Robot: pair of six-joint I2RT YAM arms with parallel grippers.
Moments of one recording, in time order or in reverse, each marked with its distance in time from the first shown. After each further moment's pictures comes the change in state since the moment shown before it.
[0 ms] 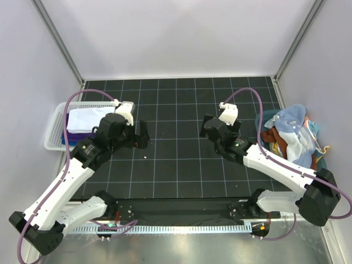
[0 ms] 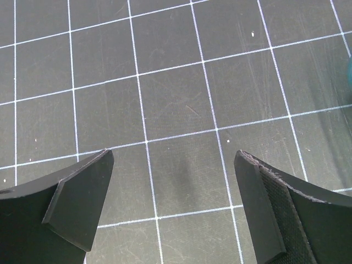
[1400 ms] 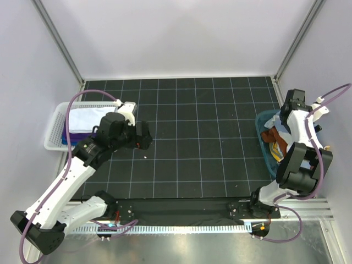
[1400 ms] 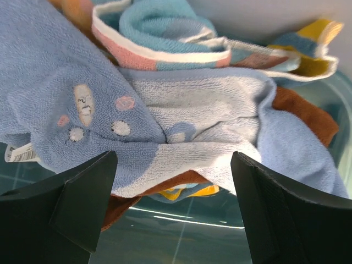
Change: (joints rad) left arm 0.022 0.009 -0.010 0.015 0.103 -0.003; right arm -1.103 0.338 0.342 -0.396 -0.053 0.098
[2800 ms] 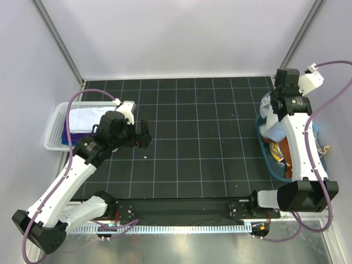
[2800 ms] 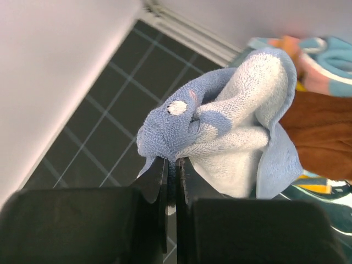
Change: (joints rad) left arm 0.028 0.019 -0.001 0.003 0.006 0.000; right arm 0.267 -0.212 0.218 0.037 -0.122 0.002
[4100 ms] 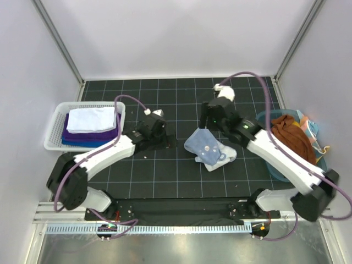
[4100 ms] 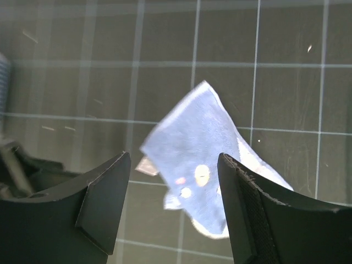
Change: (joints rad) left arm -0.167 0.447 -0.078 0.317 -0.004 -0.425; right arm 0.760 -0.091 -0.196 0.068 -0.164 -0.225
